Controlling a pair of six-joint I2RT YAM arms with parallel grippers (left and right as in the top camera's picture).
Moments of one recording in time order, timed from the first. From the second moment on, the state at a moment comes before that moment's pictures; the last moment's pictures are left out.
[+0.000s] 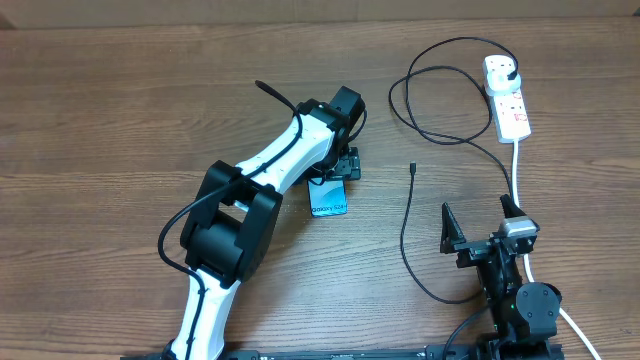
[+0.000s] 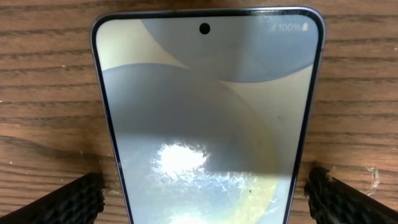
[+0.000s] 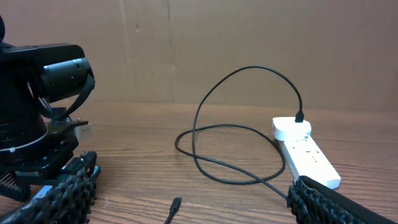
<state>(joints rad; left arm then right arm) -0.56 2.23 1.69 -0.97 -0.04 -0.65 0.07 0.01 0.02 -0.03 -0.08 0.02</state>
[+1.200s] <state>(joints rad) -0.56 2.23 1.69 -0.97 -0.03 -0.69 0.07 0.01 0.02 -0.03 -0.08 0.02</state>
